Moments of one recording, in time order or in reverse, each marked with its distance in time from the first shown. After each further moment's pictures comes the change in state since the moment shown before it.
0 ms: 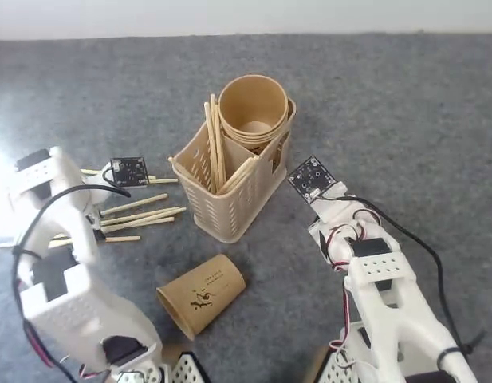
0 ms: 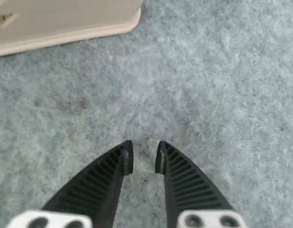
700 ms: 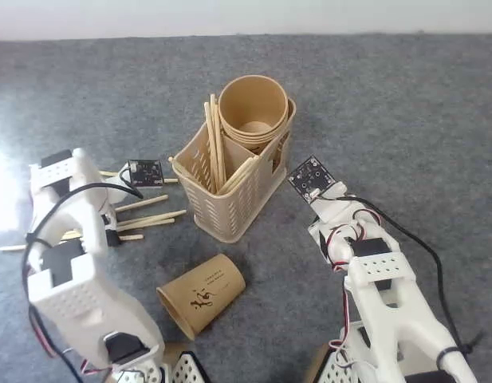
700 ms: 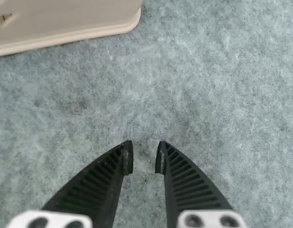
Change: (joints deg) left arm 4.5 5.9 1.5 -5.3 3.8; right arm 0.0 0.0 0.0 0.0 0.0
